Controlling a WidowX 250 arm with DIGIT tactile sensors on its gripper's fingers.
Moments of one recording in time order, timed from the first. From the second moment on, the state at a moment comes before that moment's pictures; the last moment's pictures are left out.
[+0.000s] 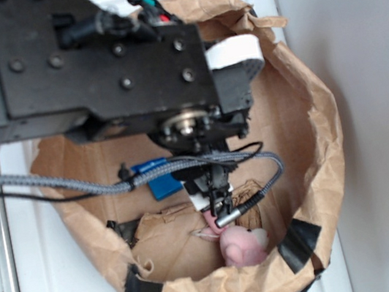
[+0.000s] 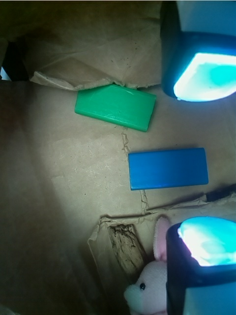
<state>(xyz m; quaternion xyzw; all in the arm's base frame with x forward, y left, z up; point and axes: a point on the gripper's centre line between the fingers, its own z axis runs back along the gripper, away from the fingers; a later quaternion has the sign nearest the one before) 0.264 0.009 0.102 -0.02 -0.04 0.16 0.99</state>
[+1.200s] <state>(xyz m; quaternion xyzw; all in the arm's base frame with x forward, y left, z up) 0.251 -0.014 0.018 -0.02 -0.04 0.17 0.98</state>
